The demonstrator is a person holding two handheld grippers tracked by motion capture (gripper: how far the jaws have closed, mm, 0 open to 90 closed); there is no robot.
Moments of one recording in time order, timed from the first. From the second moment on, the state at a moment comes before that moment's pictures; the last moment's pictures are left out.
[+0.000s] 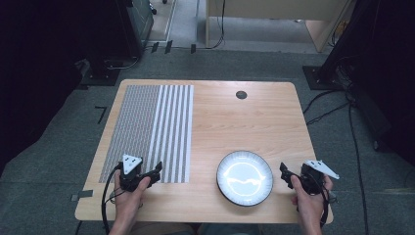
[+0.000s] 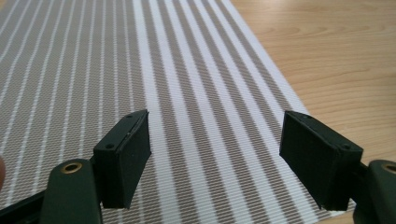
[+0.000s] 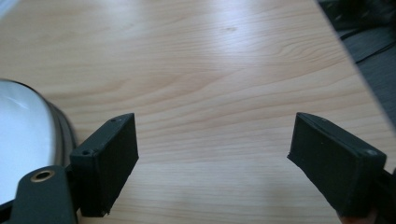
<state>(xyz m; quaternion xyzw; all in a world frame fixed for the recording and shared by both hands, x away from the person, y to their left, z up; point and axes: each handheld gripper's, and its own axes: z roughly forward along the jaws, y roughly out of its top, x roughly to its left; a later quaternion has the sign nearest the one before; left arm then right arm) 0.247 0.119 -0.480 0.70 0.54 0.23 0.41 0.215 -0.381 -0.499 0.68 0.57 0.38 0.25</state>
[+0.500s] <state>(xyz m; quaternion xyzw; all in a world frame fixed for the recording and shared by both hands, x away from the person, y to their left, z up) 0.256 0.068 -0.473 0.72 0.51 0.19 0.44 0.211 -0.362 -0.490 0.67 0.58 0.40 0.24</state>
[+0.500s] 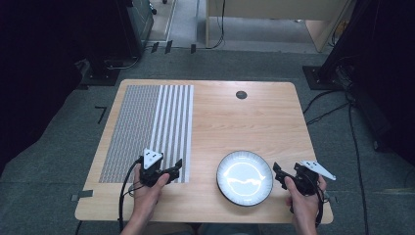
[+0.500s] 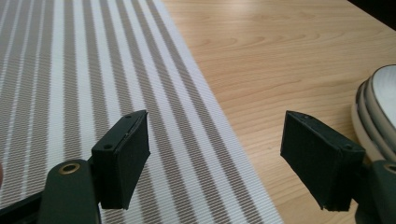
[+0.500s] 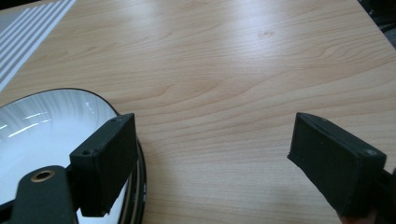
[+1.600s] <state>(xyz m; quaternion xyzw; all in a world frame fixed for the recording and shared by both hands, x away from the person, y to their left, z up) 0.249 -0.029 -0.475 0.76 0.44 0.12 0.46 0.204 -0.339 -0.480 0.64 0.60 0.41 0.23</state>
